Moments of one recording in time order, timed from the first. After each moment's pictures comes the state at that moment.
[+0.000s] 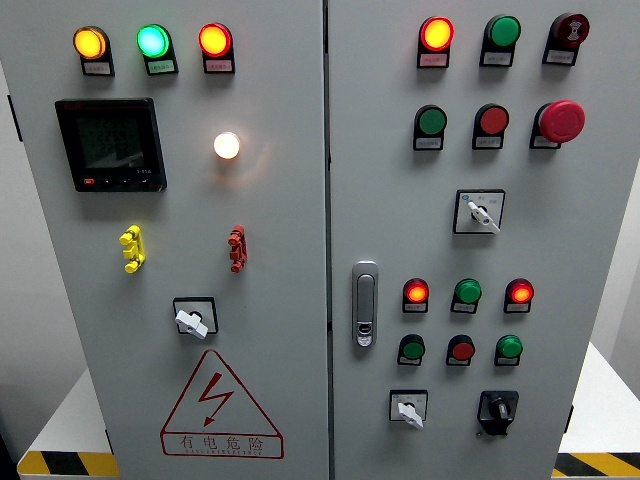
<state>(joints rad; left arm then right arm) -0.04 -0.09 0.02 -0.19 0.04 0.09 0.03 -0.09 0.12 0.07 -0.12 -0.22 0.20 0.03</state>
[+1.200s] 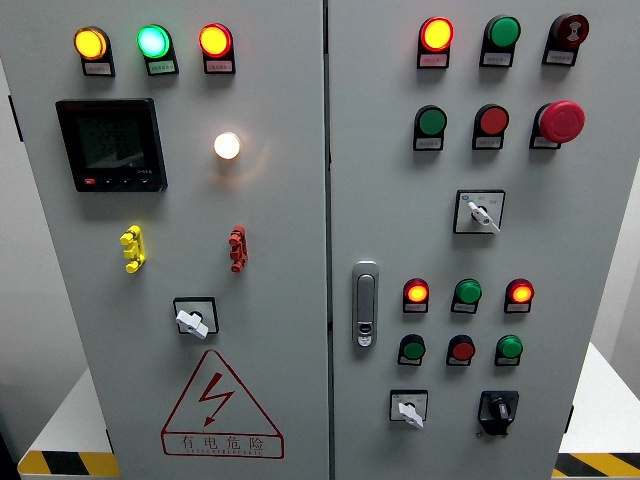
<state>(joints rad) -0.04 -0.09 0.02 -0.19 0.04 0.09 0.03 0.01 0.12 1.13 -0.12 -1.12 0.35 -0.05</state>
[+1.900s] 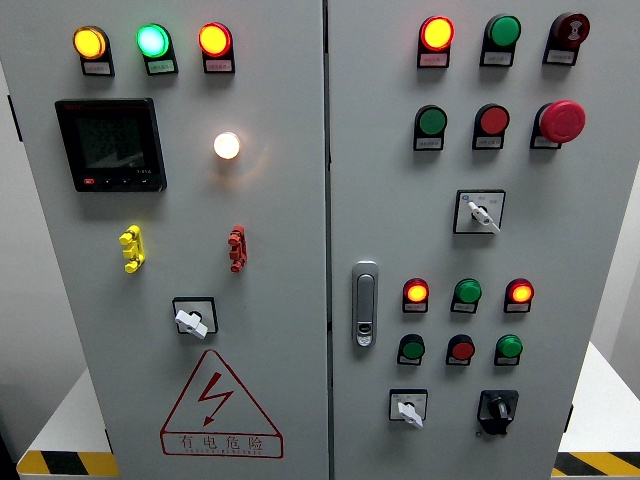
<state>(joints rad) -0.04 -0.09 0.02 -0.19 0.04 0.09 0.03 0.04 0.13 1.69 0.10 -1.55 0.45 0.02</state>
